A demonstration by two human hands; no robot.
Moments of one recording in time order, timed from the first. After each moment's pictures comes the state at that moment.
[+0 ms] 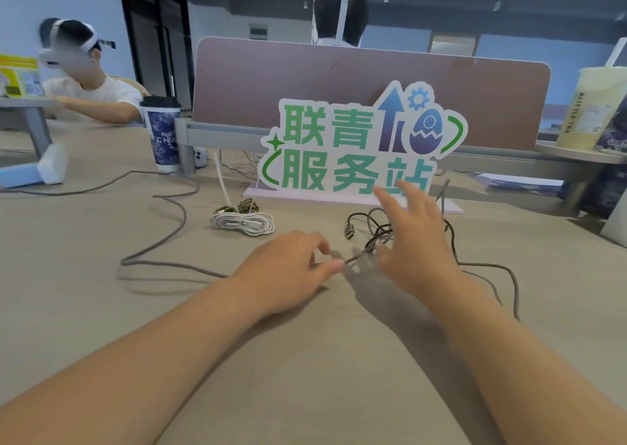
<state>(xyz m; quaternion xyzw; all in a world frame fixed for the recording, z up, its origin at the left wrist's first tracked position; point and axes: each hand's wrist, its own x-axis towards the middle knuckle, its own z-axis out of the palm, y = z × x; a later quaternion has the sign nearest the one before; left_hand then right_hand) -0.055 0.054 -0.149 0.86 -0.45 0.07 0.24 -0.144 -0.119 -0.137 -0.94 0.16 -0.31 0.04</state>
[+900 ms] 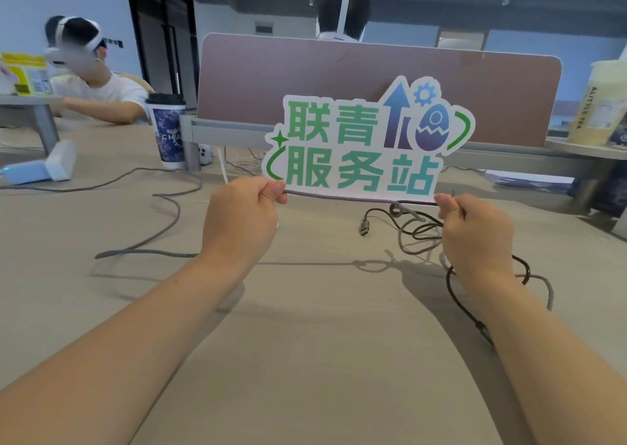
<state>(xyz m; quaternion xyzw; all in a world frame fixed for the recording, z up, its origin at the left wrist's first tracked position) -0.037 0.072 -0.120 0.79 -0.26 0.27 0.48 -0.157 -0.162 -0.134 -0.83 0.26 -0.48 0.13</state>
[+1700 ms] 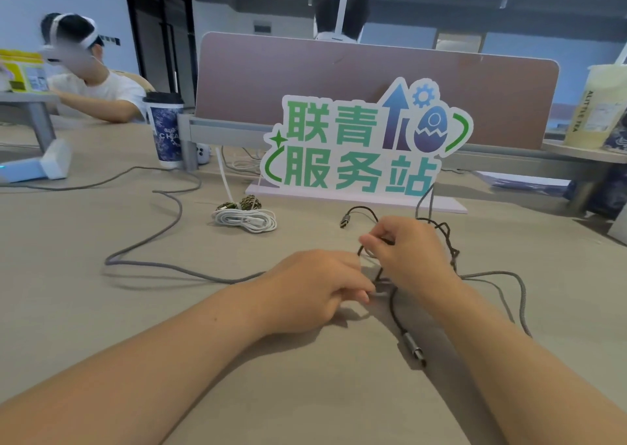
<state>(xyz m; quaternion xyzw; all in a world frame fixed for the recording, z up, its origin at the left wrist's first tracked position) -0.073 0.048 -0.153 0.71 -0.66 0.06 0.25 -0.141 -0.107 -0.142 -0.91 0.17 -0.30 0.23</state>
